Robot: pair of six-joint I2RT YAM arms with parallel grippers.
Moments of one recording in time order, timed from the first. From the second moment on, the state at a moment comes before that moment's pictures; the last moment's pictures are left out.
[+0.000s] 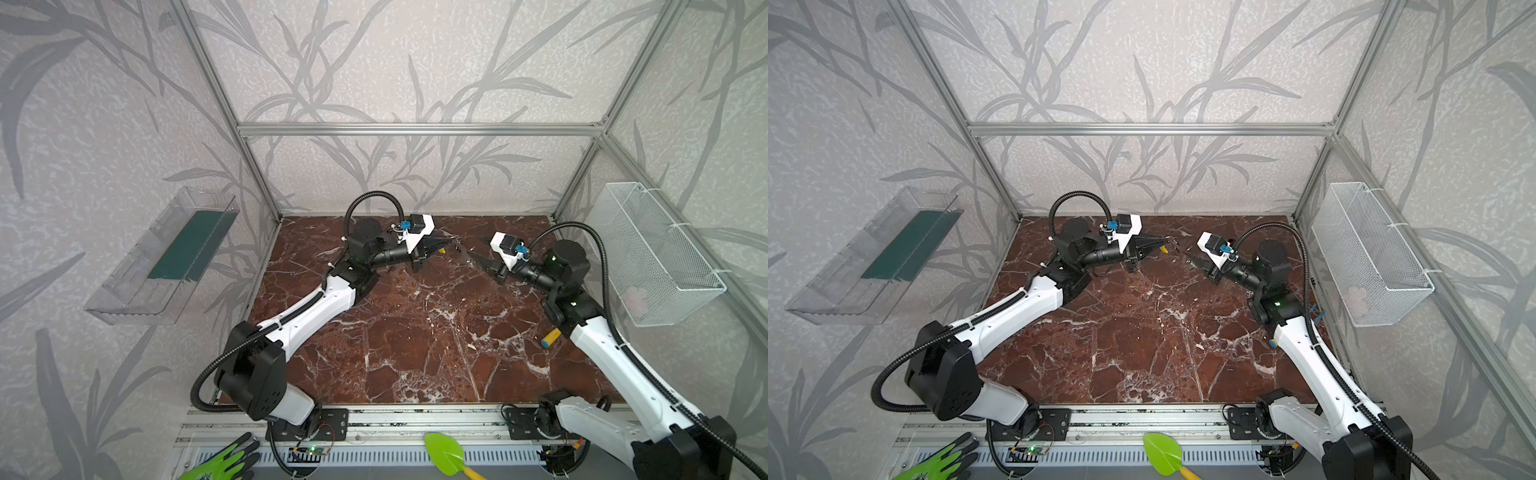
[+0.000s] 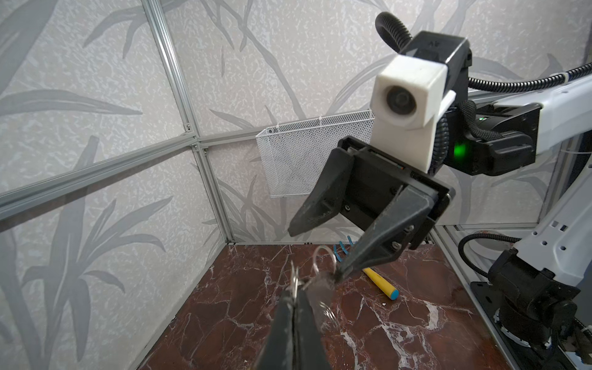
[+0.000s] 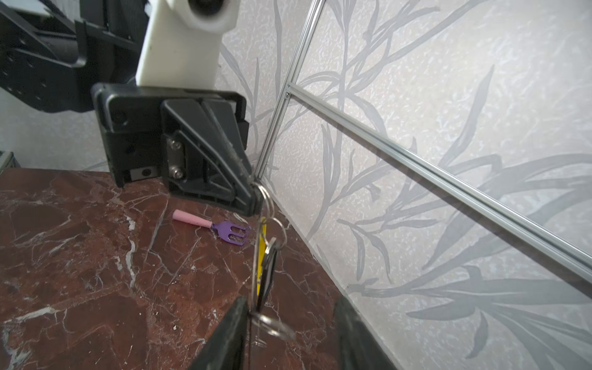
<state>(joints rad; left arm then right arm) -0.56 1.50 1.16 0.46 0.82 0.09 0.26 1.05 0.88 0.20 -0.70 -0.35</state>
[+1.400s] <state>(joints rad) -0.56 1.50 1.24 0.26 0.89 0.19 0.26 1.27 1.06 0.14 -1.10 -0.19</state>
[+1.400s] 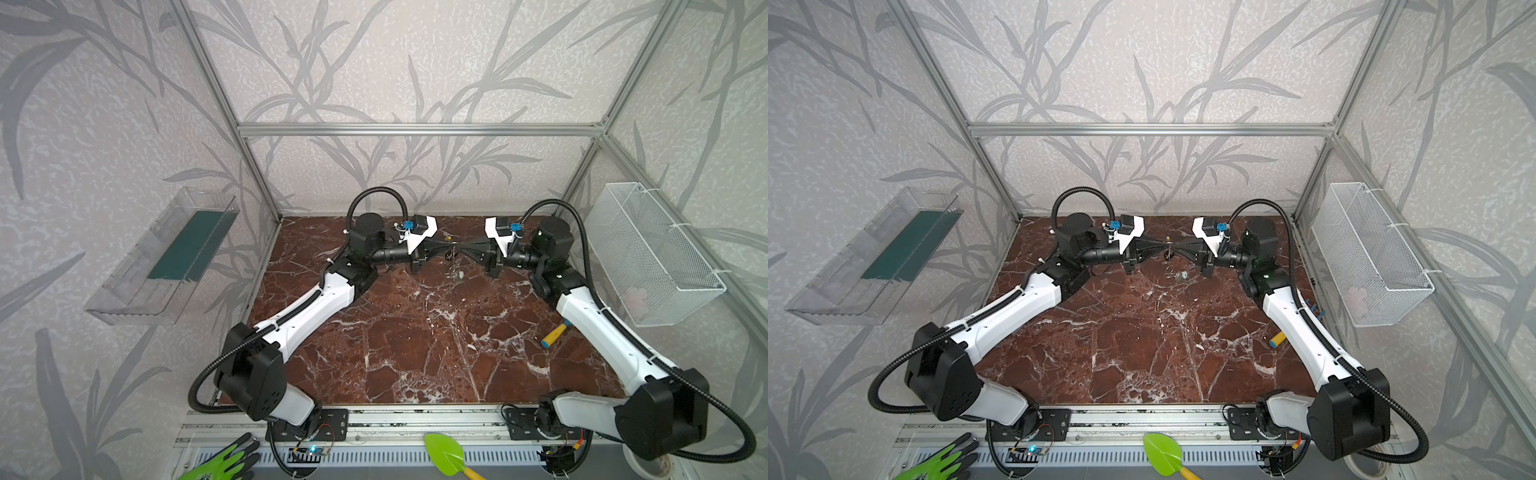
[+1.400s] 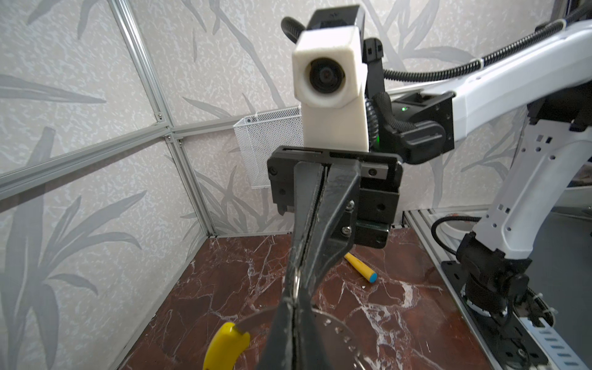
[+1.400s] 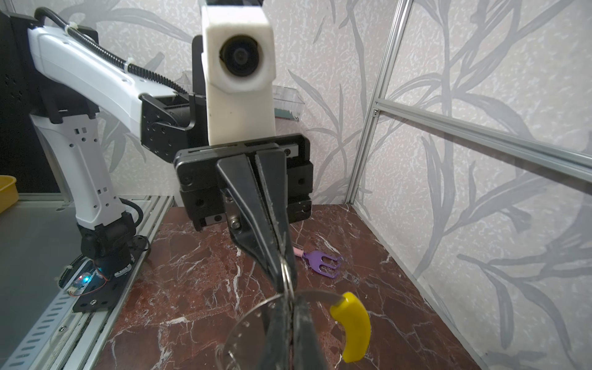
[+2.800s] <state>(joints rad) -0.71 1.61 1.69 -0.76 0.46 1.01 0.34 1.35 1.33 -0.69 -0.87 -0.59</state>
